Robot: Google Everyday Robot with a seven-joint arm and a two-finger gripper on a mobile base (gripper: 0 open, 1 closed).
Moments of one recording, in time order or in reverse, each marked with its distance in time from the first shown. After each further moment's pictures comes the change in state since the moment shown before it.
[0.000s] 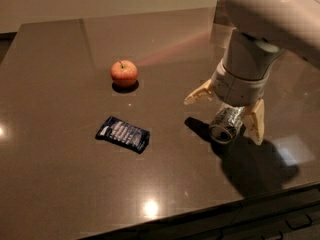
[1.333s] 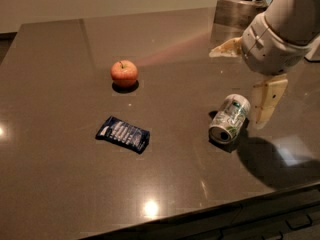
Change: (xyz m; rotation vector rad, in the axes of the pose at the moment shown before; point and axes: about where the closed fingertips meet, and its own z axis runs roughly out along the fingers) arm 0.019 -0.004 -0.082 0.253 -0.044 0.536
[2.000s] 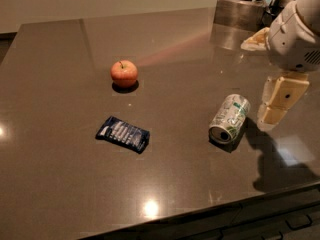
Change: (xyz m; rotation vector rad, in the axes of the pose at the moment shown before) arm 0.012 0.018 -0.033 0.065 0.043 0.380
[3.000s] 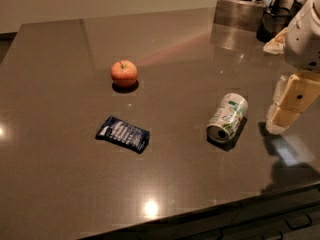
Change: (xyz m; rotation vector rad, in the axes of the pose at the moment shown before) arm 0.020 0.011 -0.016 0.000 0.072 0.194
